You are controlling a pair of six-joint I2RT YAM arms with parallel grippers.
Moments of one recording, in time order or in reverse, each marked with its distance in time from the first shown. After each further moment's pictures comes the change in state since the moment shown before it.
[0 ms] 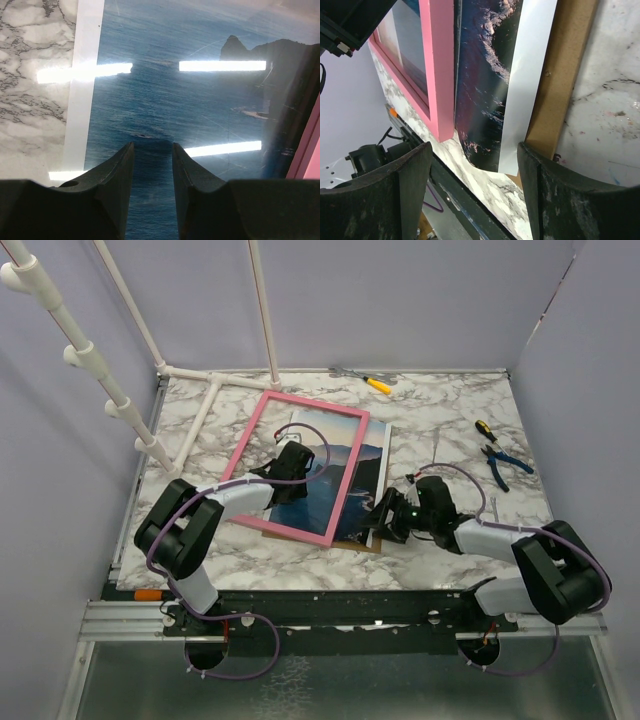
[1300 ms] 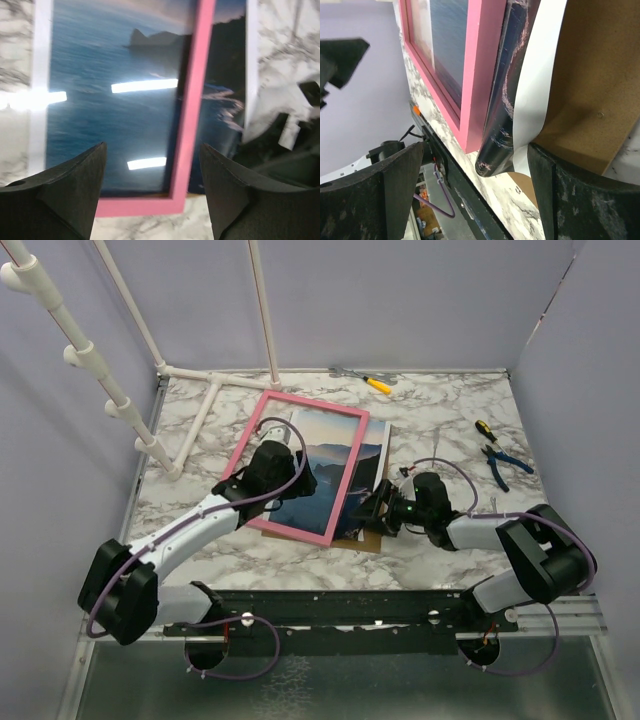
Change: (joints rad) left arm -0.007 -0.381 -0.060 -0.103 0.149 -0.071; right arm 0.010 0.120 0.013 0.253 -0.078 0.069
